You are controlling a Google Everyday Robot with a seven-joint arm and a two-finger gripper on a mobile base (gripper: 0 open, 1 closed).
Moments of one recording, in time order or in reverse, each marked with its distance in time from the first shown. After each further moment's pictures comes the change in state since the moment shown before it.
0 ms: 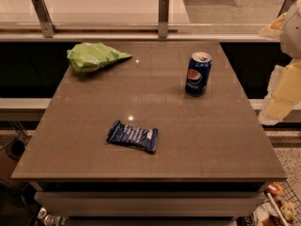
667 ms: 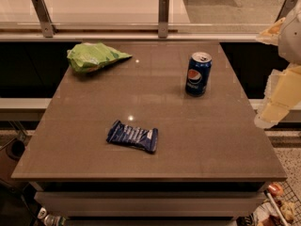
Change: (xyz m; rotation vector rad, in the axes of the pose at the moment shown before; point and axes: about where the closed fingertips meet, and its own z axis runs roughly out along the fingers) arm -0.002 0.004 0.007 -0.007 -0.036 0.008
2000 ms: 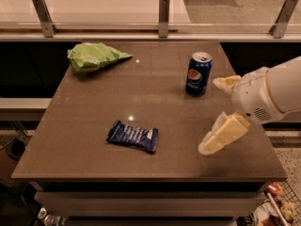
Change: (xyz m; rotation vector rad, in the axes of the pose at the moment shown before) arm -0.039 0.041 0.113 -0.096 -0.402 0.138
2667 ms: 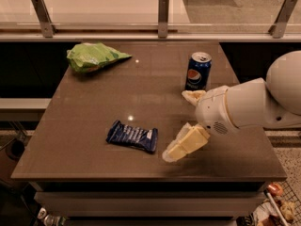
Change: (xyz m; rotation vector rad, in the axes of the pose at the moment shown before) arm -0.031 0.029 0.068 -0.064 -0.148 0.052
